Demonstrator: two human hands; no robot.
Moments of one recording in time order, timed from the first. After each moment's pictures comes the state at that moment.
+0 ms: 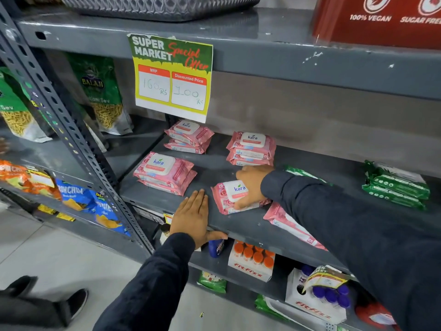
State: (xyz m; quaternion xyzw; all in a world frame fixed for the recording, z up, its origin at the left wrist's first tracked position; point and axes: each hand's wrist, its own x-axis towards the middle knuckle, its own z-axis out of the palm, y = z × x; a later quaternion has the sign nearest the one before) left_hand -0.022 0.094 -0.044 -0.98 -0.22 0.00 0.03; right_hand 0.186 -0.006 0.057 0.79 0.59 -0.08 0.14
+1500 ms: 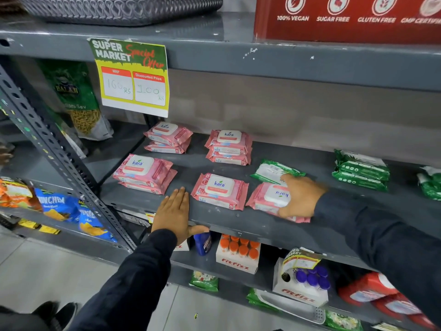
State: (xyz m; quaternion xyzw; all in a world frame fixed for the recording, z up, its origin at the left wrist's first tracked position) left_hand -0.024 0.091 -0.045 -0.97 -0.23 -0.01 0.02; right_hand 0.195 -0.173 0.075 0.91 0.38 -0.14 -0.02
